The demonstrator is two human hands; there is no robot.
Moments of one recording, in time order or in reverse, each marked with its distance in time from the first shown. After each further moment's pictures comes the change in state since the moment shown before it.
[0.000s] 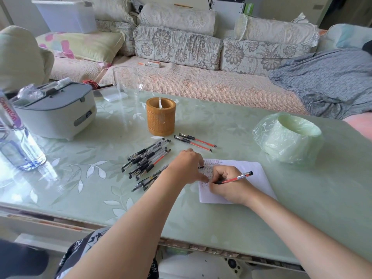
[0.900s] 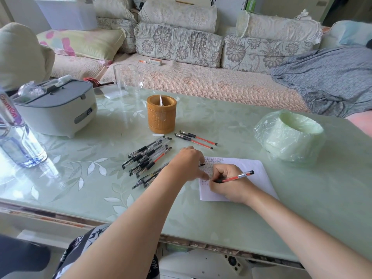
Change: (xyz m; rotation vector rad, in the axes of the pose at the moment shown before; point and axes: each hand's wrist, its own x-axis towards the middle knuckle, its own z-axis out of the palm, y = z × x) left_hand 0.000 0.001 -0.001 -0.017 0.002 0.002; right_hand -0.005 -0.004 0.000 -0.033 -0.004 -0.024
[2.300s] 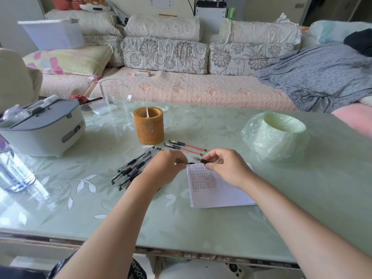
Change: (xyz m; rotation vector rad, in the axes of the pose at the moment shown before) left_hand -0.011 -0.010 -0.029 -0.114 0.150 0.005; right_hand 0.021 -0.020 -0.038 -0.127 0.242 0.009
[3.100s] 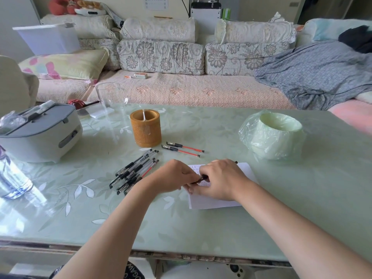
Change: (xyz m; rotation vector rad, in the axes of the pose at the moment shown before) left_hand -0.015 0.024 0.002 -0.323 -0.376 -0.045; right_hand -0.018 -0.009 0.008 -0.774 -0.117 -0.378
